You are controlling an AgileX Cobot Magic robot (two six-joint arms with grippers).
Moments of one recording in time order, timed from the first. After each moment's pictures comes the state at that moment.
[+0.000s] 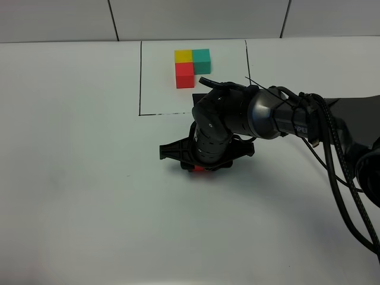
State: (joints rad) left arm 0.03 0.00 -0.50 -0.09 1.04 0.07; right arm 0.72 2.19 -1.45 -0.09 0.66 0.76
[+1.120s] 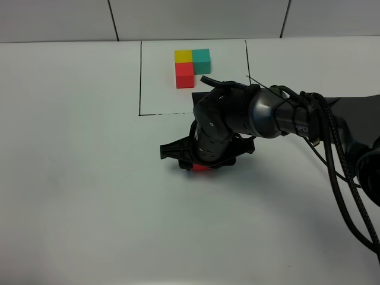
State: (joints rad) left arm 0.03 0.00 -0.50 -0.09 1.04 0.07; right arm 0.71 2.19 -1.45 -0.09 0.65 0.72
